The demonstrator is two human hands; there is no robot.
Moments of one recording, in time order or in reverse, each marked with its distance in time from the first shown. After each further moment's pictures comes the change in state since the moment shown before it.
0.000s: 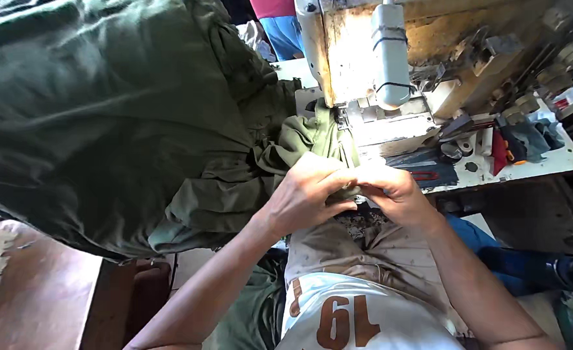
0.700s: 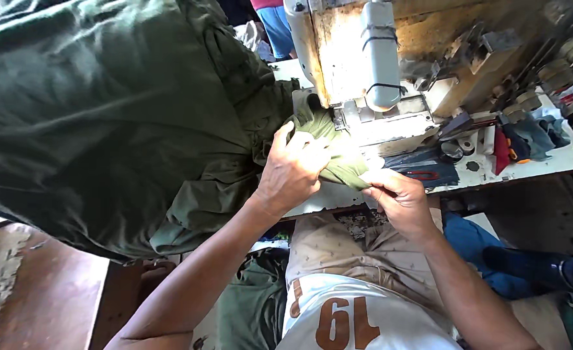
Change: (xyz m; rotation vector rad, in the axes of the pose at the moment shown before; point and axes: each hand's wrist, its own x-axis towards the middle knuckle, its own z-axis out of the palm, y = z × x) left_hand 0.012 -0.032 -0.002 0.393 -0.129 -0.128; right_hand -0.026 0.002 0.012 0.030 0.294 0.225
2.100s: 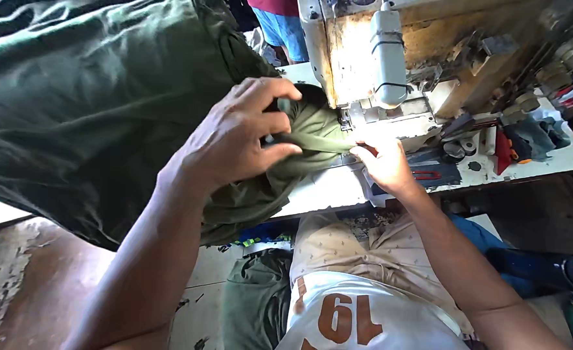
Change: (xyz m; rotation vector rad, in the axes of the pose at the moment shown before) left_hand 0.008 -0.070 -0.094 -0.226 -0.091 0.105; right_hand 0.072 0.007 0.018 -0.238 -0.043 -0.135
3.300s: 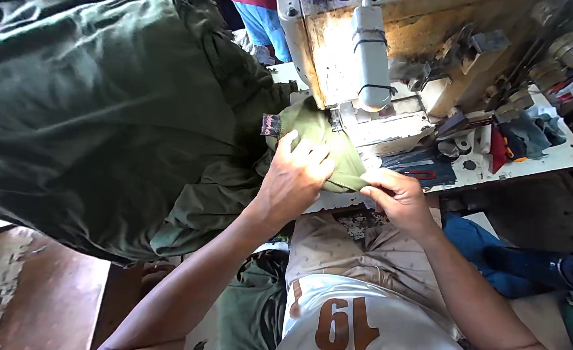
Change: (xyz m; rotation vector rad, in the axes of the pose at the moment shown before) left_hand 0.013 0.070 0.093 0.249 -0.056 -0.056; right_hand -0.071 -0.012 -0.025 0.279 -0.019 0.174
